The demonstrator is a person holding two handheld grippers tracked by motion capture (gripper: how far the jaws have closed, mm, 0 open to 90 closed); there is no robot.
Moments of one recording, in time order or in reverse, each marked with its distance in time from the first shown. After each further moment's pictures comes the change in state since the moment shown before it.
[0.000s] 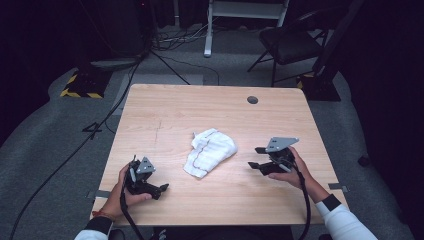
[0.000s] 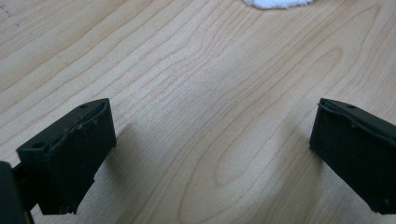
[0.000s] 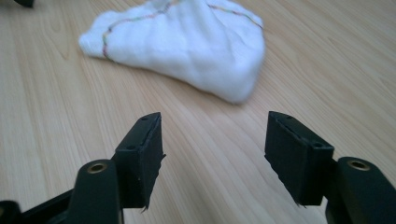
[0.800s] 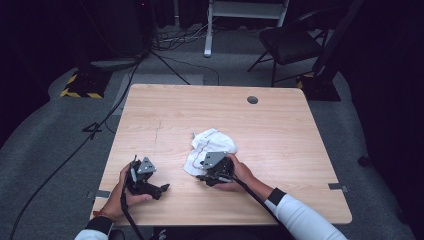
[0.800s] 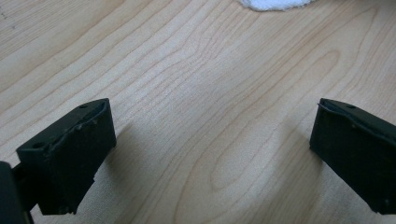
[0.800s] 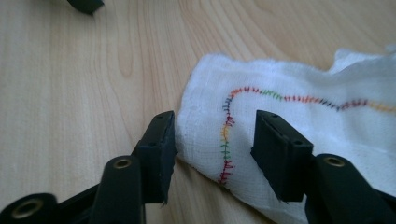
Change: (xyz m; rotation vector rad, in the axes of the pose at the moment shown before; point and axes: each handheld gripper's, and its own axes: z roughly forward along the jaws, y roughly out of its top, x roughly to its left) left arm -0.002 0.001 0.001 0.002 -0.002 -0.001; right arm 0.094 0.063 0.126 0.073 0.108 -0.259
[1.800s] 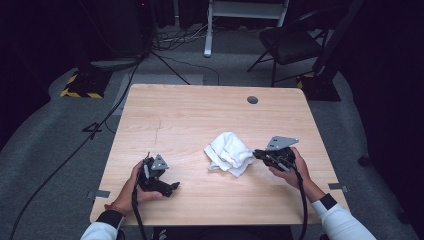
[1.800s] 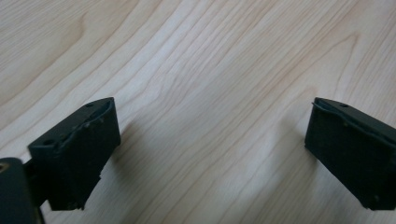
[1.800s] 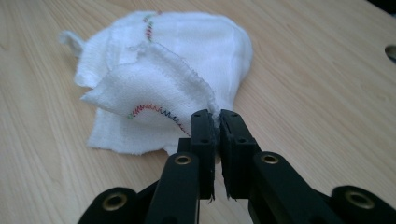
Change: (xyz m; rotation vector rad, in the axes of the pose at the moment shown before) left arm -0.018 0.031 0.021 0.031 -0.031 0.045; right arm -0.065 -0.103 -0.130 -0.033 -0.237 0.284
